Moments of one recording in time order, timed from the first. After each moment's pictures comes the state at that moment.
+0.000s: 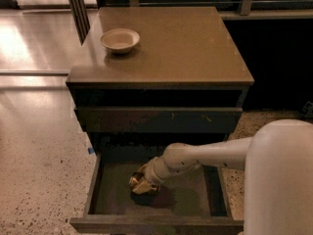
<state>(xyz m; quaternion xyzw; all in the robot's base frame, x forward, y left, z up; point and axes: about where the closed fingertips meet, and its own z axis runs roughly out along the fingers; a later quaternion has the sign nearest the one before) 0.521 0.068 0.424 -0.60 0.73 0.23 0.24</state>
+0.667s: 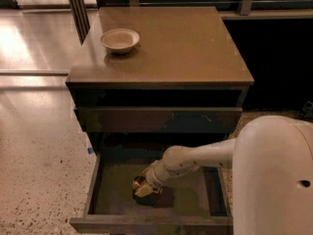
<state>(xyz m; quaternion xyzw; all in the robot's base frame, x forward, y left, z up) 0.517 0.062 0.397 -0.59 0.74 0.23 0.22</state>
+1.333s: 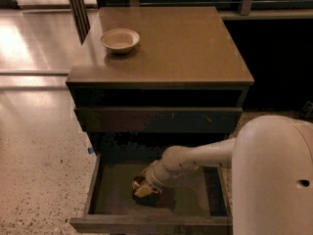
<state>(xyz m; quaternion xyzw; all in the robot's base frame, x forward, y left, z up) 0.517 0.062 0.396 -0.59 0.74 0.23 0.22</state>
